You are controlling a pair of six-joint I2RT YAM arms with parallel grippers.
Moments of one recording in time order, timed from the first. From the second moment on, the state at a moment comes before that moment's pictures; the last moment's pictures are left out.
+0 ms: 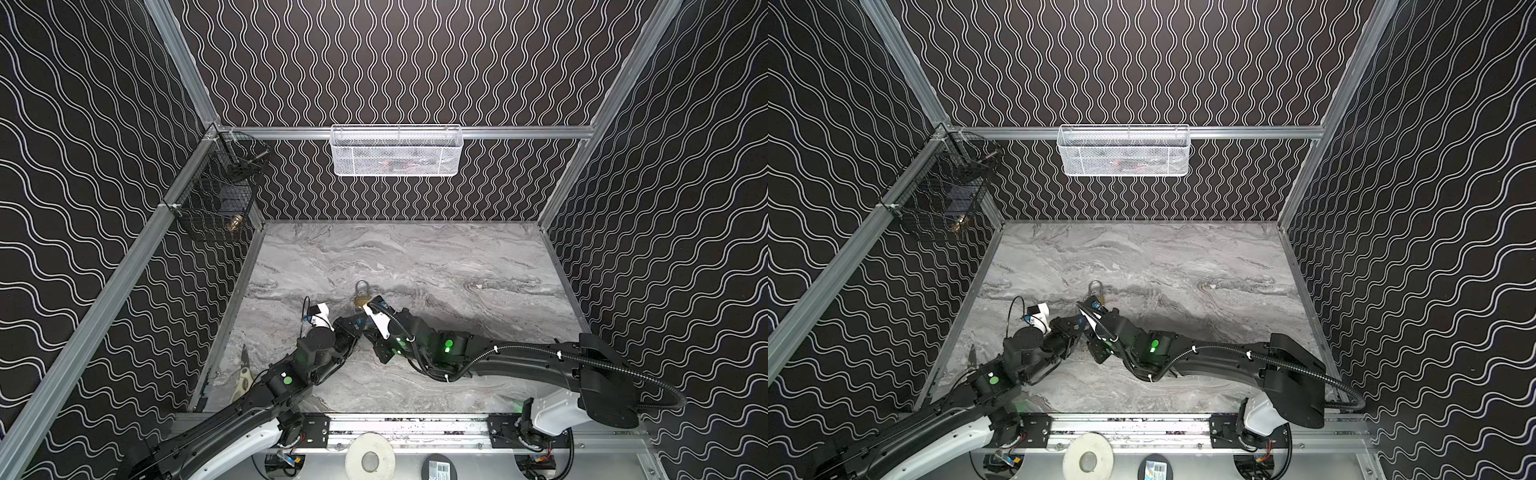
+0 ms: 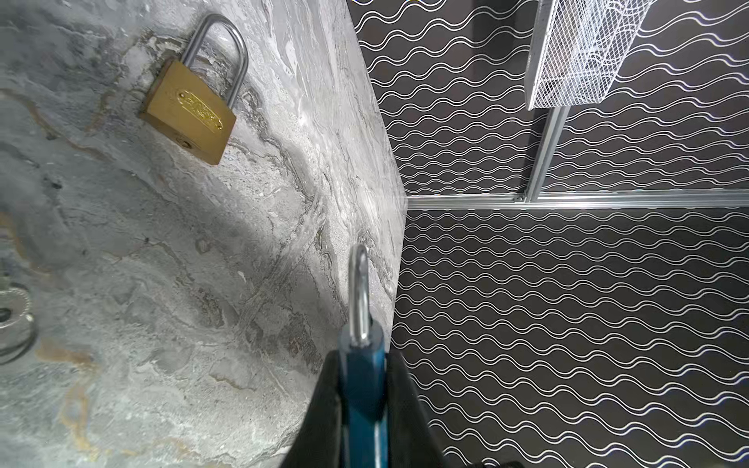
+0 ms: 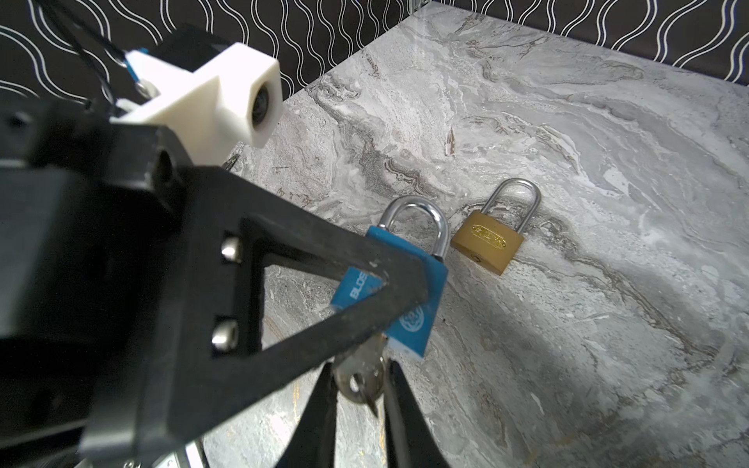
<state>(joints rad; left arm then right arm) -0.80 0.66 0.32 0.03 -0.22 -1.49 1.20 1.52 0.98 -0.01 0.19 0.29</state>
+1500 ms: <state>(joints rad) -0.80 0.68 0.29 0.13 -0.24 -1.48 1.20 1.55 1.04 -0.05 0.23 0.29</state>
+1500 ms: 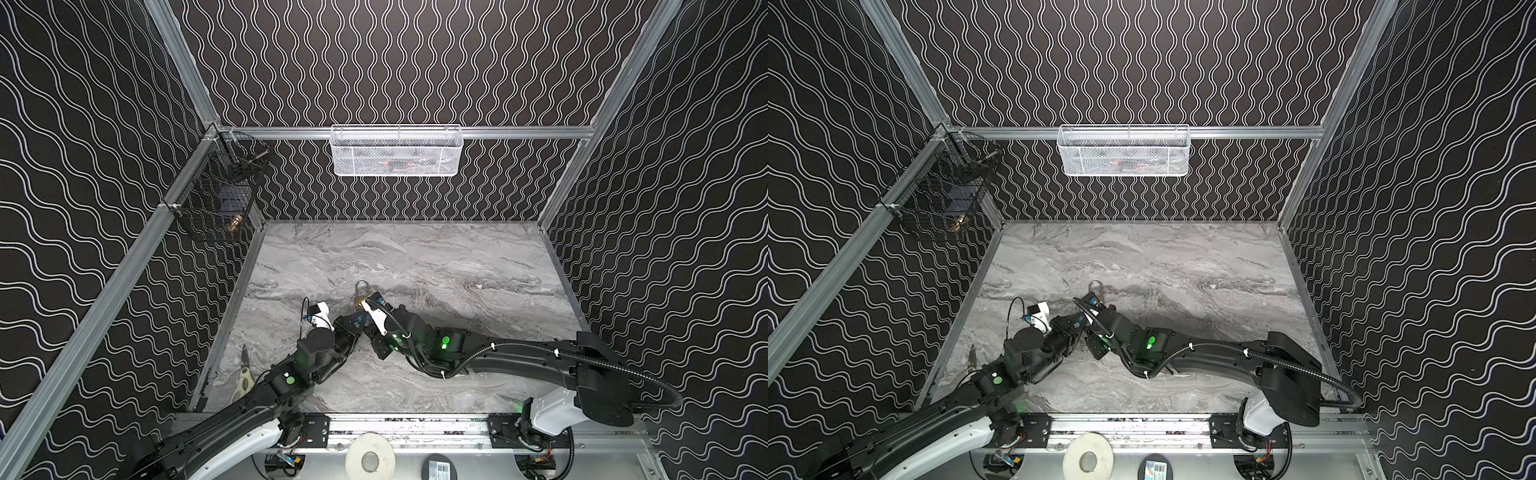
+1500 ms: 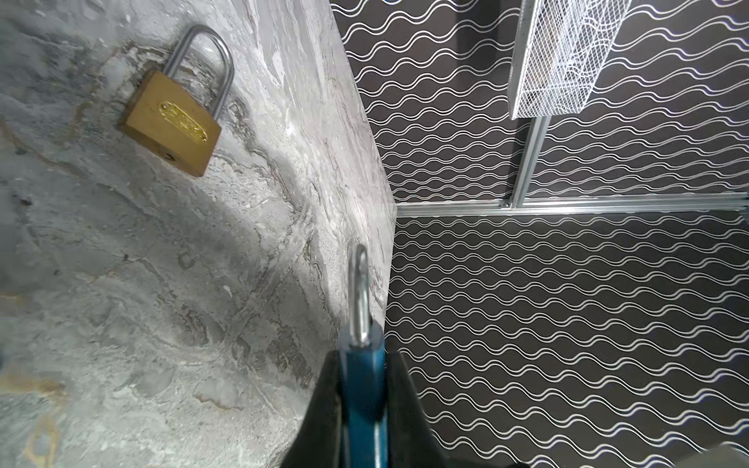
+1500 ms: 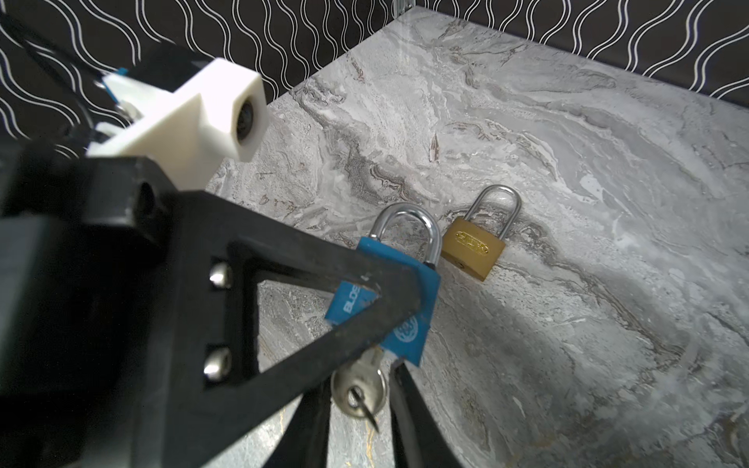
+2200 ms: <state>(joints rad) -0.80 0.70 0.22 0.31 -0.22 -1.50 1.21 1.52 1.03 -0.07 0.25 0.30</state>
